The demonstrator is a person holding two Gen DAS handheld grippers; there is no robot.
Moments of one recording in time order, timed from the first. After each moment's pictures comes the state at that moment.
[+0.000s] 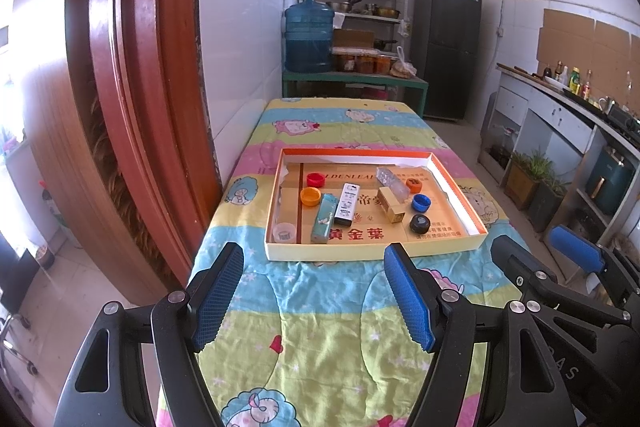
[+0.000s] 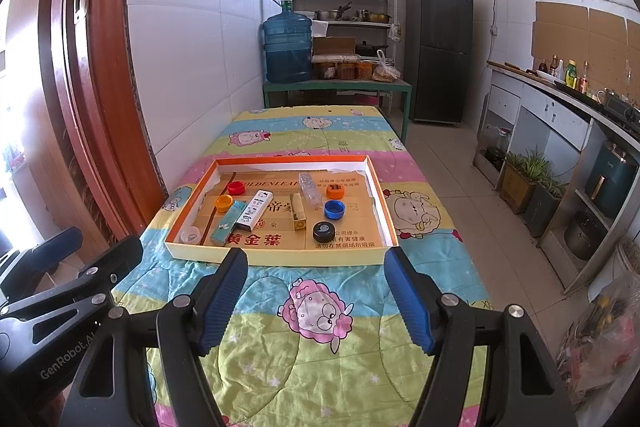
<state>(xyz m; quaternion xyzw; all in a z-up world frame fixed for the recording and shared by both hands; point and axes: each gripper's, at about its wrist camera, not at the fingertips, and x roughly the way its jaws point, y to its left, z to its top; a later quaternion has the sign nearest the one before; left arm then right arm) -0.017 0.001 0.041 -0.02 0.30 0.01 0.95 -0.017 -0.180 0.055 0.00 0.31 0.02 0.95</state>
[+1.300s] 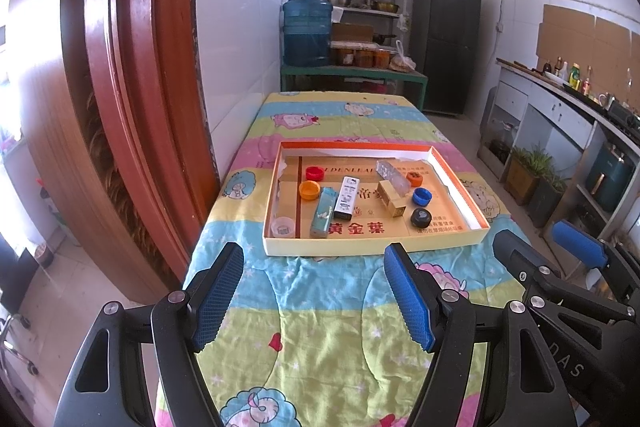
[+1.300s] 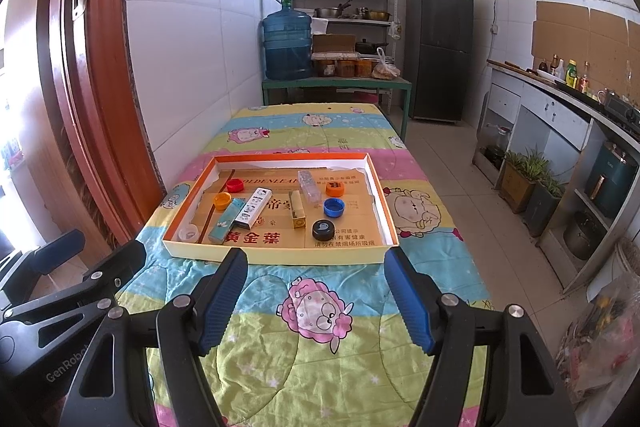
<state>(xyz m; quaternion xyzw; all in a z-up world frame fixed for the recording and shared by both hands) -0.014 0.001 0.034 -0.02 0.31 0.00 0.95 -0.016 -0.182 0.053 0.00 0.31 0.02 0.95</state>
